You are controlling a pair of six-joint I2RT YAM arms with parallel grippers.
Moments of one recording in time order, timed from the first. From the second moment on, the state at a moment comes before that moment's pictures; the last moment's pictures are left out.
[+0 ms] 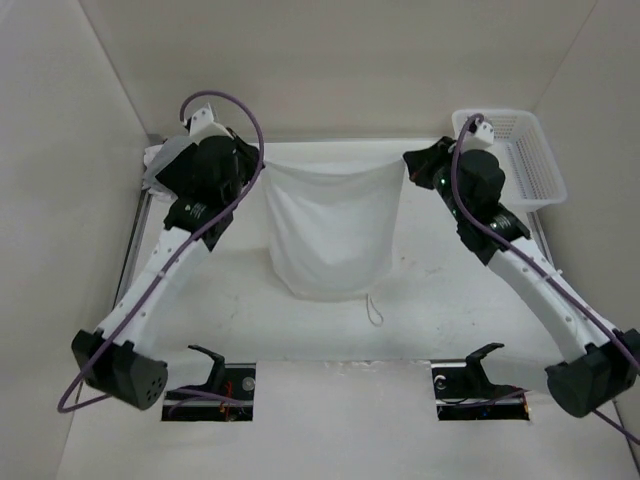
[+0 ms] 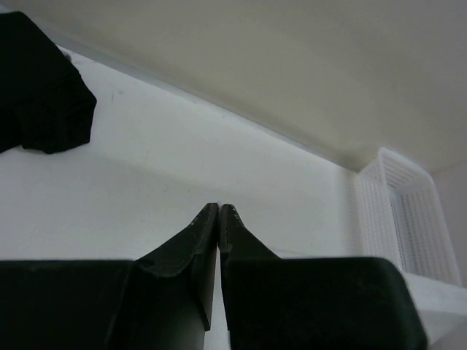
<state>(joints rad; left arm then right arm) -0.43 1.18 1.24 -0.25 -0.38 -0.64 0.47 1.13 1.11 -0.04 0.20 0.60</state>
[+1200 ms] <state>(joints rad) -0.39 0.65 0.38 -0.27 -0.26 -0.78 0.71 0.51 0.19 -0.02 0.09 0.97</state>
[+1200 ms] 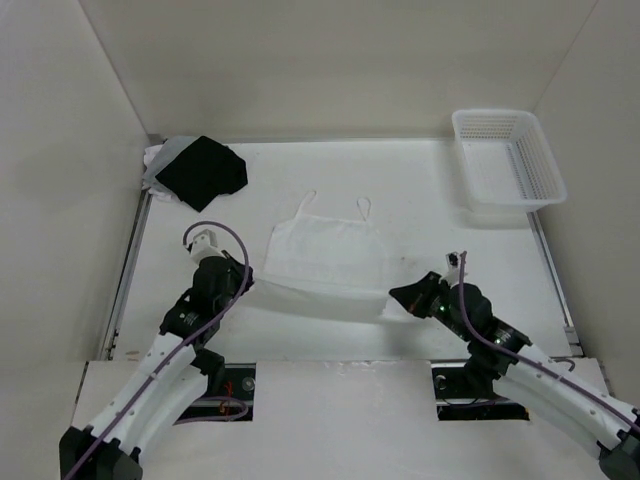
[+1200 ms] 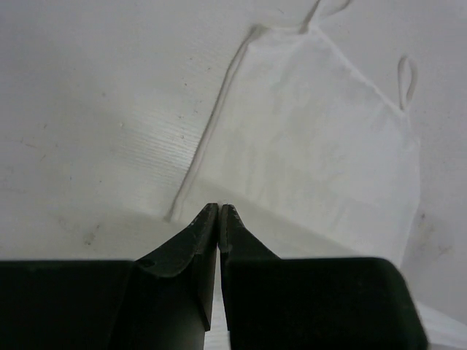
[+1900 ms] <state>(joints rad) -0.34 1.28 0.75 -0.02 -0.28 -0.79 0.41 1.11 0.52 0.13 0.04 0.85</state>
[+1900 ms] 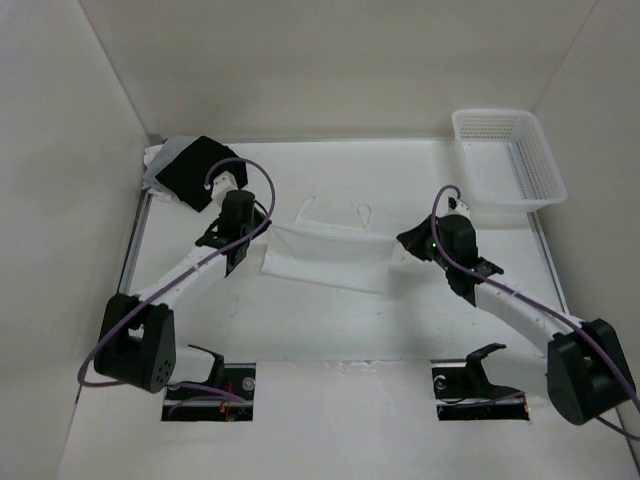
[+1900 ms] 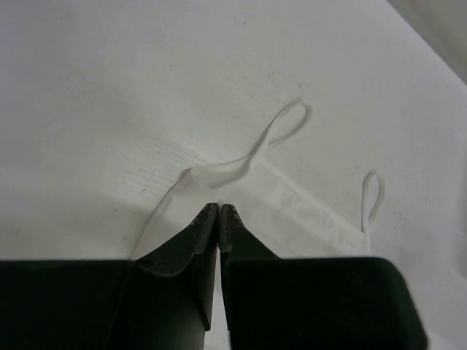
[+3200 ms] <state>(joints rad) -0.23 1.38 0.45 0.26 -0.09 -0.83 0.51 1.29 0.39 0.35 0.11 0.87</state>
